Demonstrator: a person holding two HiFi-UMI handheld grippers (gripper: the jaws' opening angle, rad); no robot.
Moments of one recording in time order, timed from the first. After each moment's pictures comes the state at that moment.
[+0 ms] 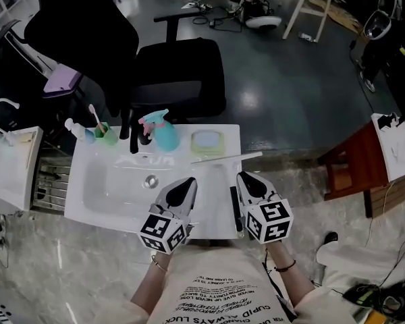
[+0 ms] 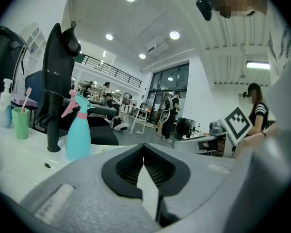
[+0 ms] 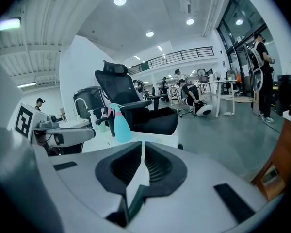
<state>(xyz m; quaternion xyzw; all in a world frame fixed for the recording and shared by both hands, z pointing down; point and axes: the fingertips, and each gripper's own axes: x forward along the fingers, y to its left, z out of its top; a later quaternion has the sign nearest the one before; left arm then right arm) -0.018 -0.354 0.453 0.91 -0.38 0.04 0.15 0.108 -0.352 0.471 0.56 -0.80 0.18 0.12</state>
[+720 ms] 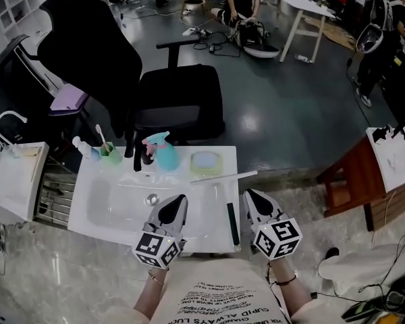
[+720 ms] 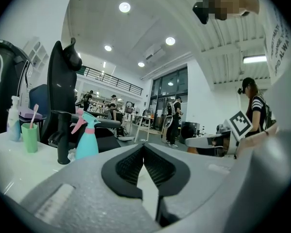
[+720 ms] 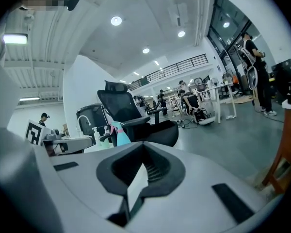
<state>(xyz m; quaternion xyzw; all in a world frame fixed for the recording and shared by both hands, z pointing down) -0.039 -0.345 0.427 0.91 -0.41 0.02 0.10 0.133 -0.333 0.436 0.56 -0.81 0.16 0.02</state>
